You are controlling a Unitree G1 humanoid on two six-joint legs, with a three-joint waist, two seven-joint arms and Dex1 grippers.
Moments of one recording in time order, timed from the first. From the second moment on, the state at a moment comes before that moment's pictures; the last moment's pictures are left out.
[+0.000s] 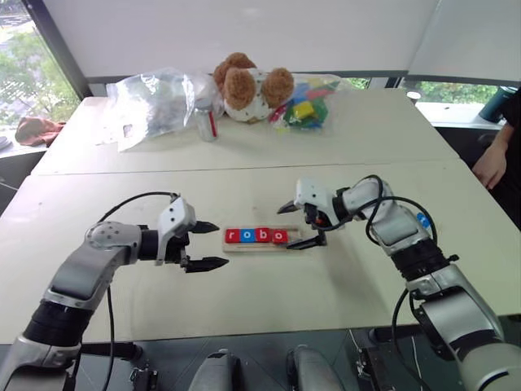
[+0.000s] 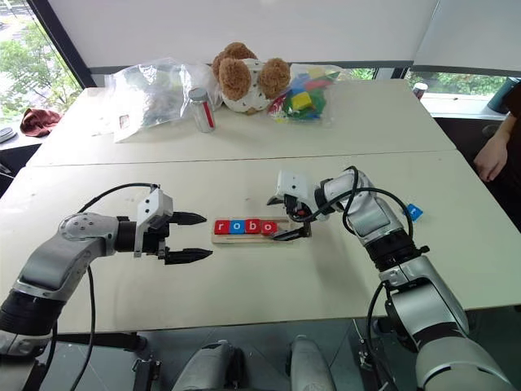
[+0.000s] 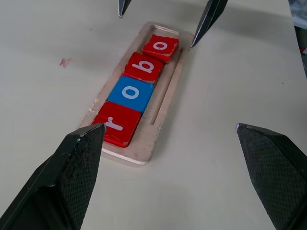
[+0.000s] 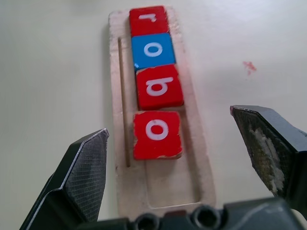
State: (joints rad) left arm -0.34 0.75 -0.09 -0.14 -0.40 0.49 -1.14; right arm -0.78 -0.54 0.36 0.32 -0.04 0.16 1.31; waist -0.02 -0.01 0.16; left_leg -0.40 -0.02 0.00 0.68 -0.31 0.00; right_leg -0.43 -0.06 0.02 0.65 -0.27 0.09
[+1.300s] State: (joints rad) left arm -0.35 0.74 -0.10 -0.12 -0.40 0.49 -1.13; right arm -0.85 -0.58 0.32 0.47 -0.08 0.02 1.21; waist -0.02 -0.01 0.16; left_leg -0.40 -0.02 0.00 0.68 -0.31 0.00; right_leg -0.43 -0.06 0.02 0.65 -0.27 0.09
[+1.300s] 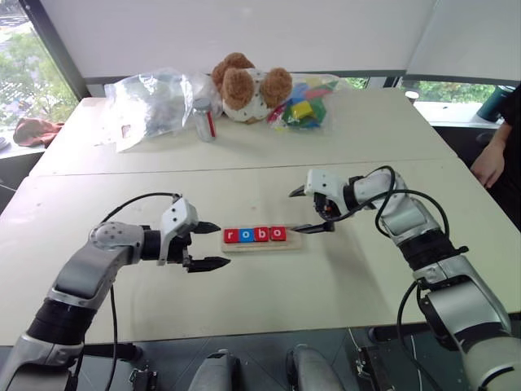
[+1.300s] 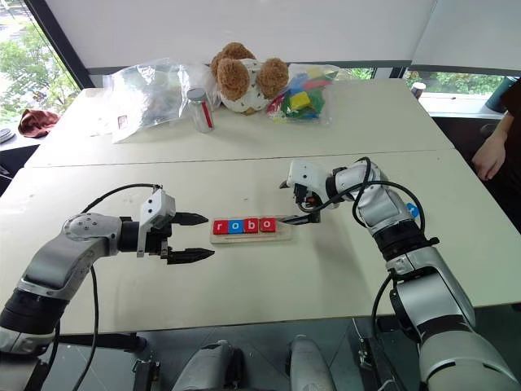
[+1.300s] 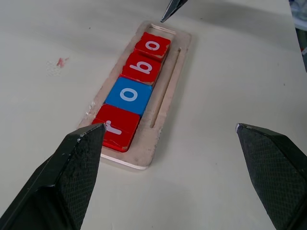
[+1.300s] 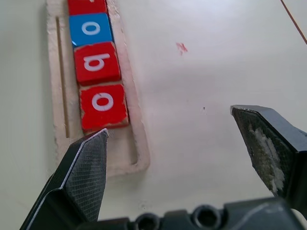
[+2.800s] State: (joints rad) left arm -0.45 0.69 -0.10 -0.25 -0.48 0.56 -1.12; right arm -0.41 -0.35 -0.37 -0.18 -0.22 0.85 0.20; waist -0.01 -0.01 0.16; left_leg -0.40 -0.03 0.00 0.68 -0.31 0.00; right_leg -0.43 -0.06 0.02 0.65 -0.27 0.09
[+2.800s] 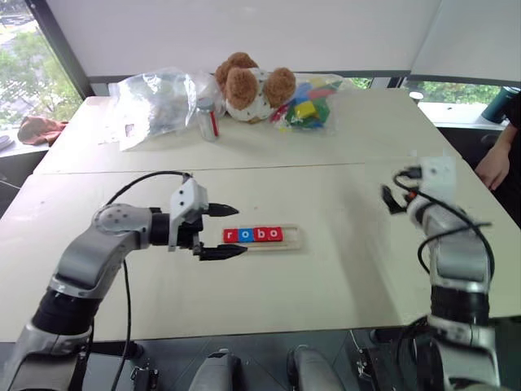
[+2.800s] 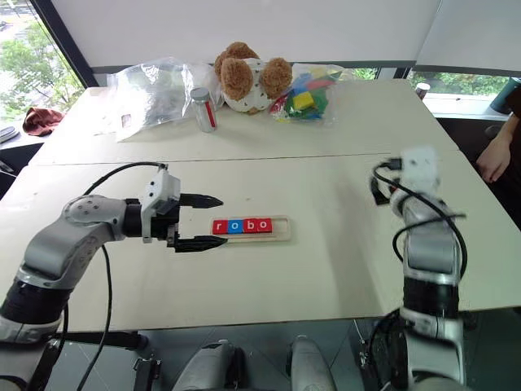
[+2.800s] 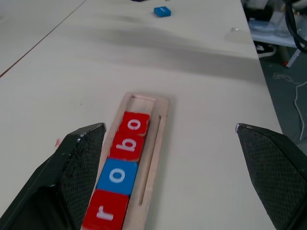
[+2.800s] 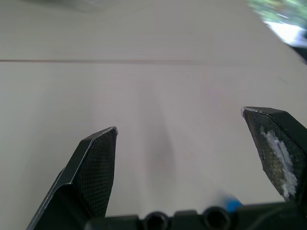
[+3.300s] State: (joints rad) left arm -0.44 0.62 -0.15 -0.20 -0.45 0.53 -1.10; right arm -0.36 -0.03 -0.49 -0.35 -0.19 1.06 -0.11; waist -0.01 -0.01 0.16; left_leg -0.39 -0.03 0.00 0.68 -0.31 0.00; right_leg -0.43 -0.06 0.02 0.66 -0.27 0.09
